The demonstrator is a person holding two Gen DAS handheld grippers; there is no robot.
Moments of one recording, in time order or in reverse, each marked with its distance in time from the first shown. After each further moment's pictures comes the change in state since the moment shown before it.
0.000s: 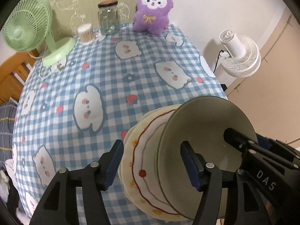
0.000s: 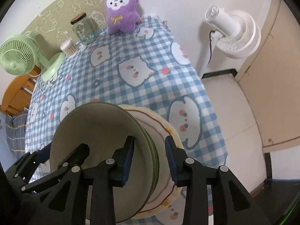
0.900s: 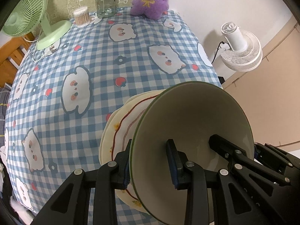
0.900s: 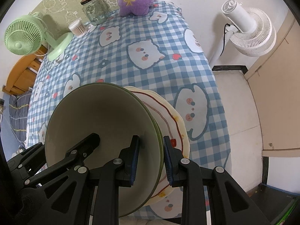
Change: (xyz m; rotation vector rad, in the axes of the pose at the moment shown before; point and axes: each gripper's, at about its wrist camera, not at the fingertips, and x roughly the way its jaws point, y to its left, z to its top) left arm 0.015 -0.015 -0.003 -0.070 0.120 -0.038; right arm 0.015 0.000 -0.004 -0.091 0.137 0.056
